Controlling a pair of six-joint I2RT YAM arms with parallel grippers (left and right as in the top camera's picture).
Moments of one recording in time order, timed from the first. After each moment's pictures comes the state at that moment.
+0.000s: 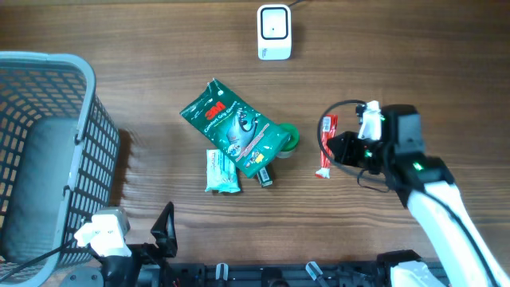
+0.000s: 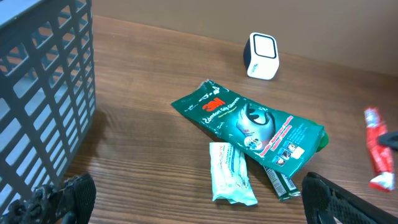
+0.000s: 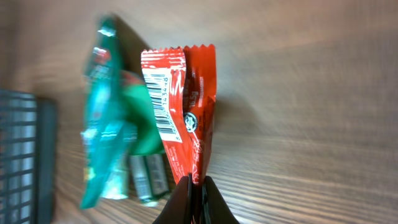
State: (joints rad) left arm 0.01 0.04 0.77 -1.12 0.11 -0.21; right arm 0.14 1.14 0.71 -0.49 -0.46 0.41
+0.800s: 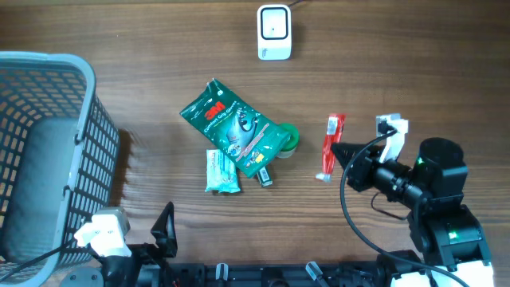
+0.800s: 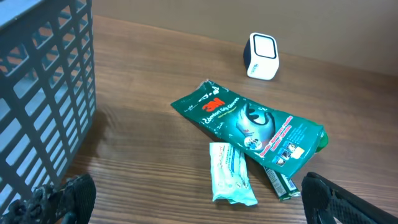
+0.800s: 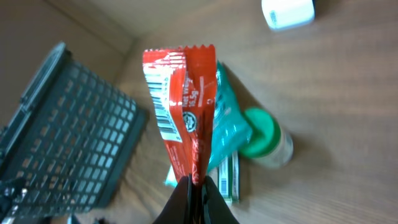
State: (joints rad) left arm 0.01 0.04 0.77 -1.12 0.11 -0.21; right arm 0.14 0.70 0.71 -0.50 -0.59 0.43
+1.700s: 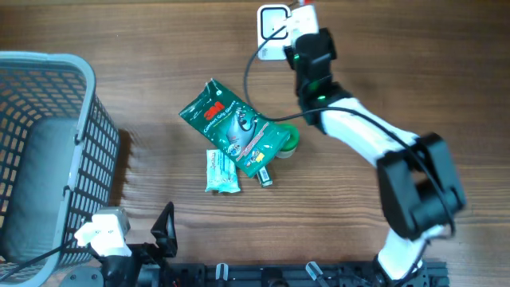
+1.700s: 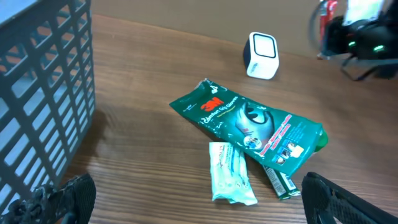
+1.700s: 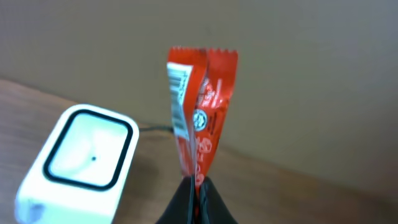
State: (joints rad) left arm 0.01 0.05 0.77 -1.12 0.11 -0.21; right arm 0.46 1.95 1.23 0.50 0.56 -0.38
